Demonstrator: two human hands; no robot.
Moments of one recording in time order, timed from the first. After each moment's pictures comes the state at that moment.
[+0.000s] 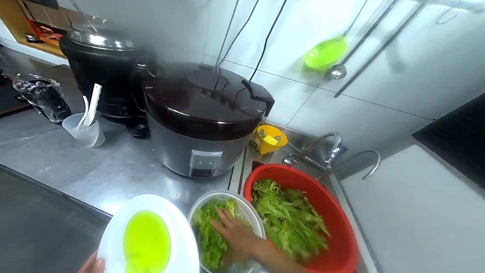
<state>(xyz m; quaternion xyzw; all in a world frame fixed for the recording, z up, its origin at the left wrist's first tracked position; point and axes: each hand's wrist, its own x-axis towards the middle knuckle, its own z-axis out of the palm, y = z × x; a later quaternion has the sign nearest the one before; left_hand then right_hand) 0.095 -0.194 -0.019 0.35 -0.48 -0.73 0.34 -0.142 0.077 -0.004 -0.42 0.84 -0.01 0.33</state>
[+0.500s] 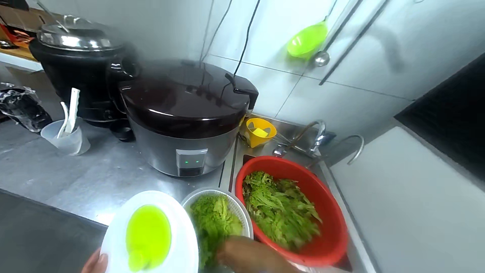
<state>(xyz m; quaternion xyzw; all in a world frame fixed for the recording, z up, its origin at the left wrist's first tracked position) 0.070 -0.182 -0.007 0.36 -0.51 -0.73 0.29 -0.118 0.106 0.039 -0.47 0.77 -0.12 0.42</state>
